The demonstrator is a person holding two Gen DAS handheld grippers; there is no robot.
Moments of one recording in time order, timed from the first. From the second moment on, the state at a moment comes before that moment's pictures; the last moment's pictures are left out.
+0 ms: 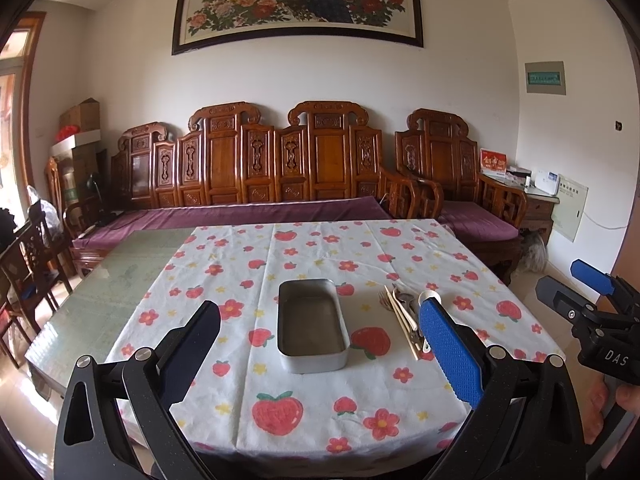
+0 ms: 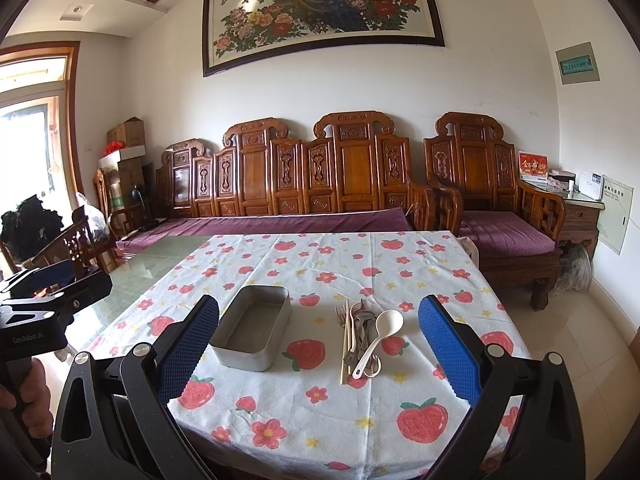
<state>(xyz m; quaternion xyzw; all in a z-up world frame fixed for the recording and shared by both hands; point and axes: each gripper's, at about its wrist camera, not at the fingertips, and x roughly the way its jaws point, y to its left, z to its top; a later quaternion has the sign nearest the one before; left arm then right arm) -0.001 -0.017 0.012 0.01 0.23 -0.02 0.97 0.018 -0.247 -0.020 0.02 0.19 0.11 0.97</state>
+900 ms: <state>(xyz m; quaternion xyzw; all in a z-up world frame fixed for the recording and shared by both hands) 0.113 -0.043 -0.087 0.02 0.34 -0.07 0.94 0.143 -0.281 -0.133 0.03 0.31 0.10 0.95</state>
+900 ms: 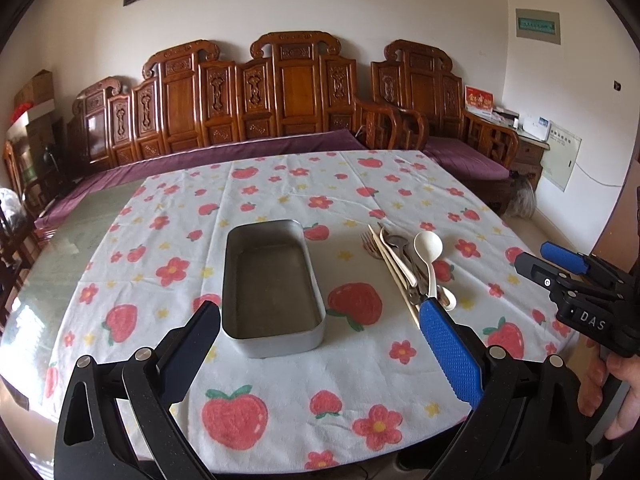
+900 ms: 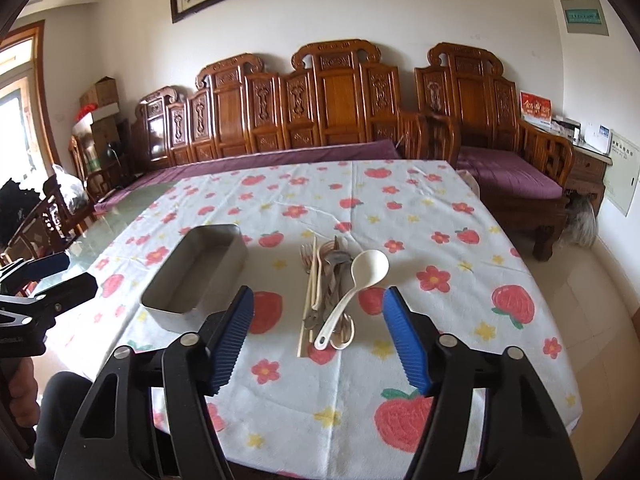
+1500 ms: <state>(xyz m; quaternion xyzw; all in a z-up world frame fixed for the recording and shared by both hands) 0.172 -0.060 -0.131 0.02 0.38 -0.11 0.92 0.231 -0.293 -0.220 0.02 0.42 0.10 0.90</state>
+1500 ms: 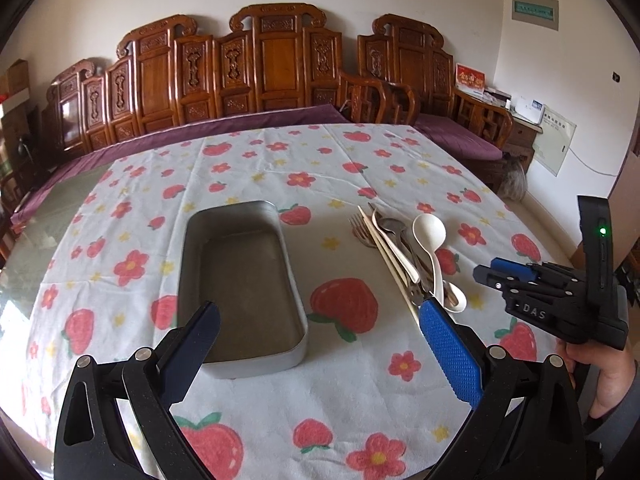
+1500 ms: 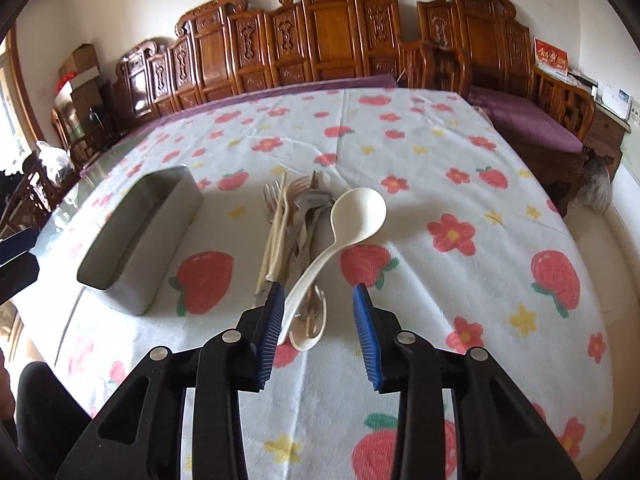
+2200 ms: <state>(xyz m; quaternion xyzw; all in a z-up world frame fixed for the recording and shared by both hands) 0.281 -0.164 -0.201 0.04 0.45 -0.18 0.87 0.286 -0.322 -0.250 0.05 0.42 0.09 0.90</state>
